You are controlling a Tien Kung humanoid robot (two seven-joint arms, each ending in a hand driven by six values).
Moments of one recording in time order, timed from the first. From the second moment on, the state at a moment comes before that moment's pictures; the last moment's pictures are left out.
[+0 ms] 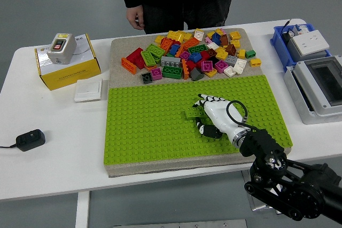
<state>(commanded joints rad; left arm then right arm) 0.09 0.17 -1.30 -0.18 1.02 0.03 0.10 0.44 -0.17 0.54 1.22 -2.08 -0.28 -0.33</state>
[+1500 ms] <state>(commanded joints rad) 0.09 0.17 -1.31 -0.18 1.02 0.03 0.09 0.44 -0.19 0.57 1.27 -2.03 -0.29 -0.29</state>
